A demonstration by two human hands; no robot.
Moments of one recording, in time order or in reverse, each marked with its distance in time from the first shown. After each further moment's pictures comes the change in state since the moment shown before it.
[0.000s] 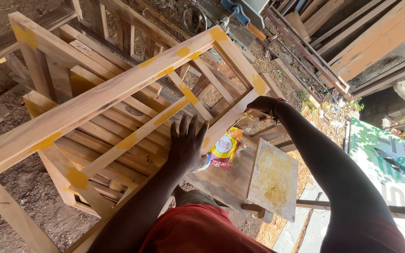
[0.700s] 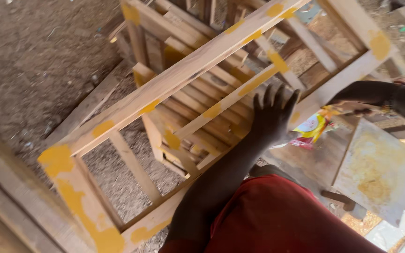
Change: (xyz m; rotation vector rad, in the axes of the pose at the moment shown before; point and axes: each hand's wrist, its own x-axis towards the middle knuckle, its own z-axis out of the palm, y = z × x) left_hand -0.001 -0.004 0.018 -0.050 0.041 -0.024; right_hand 0.056 0.058 0.053 0.068 -0.273 -0.060
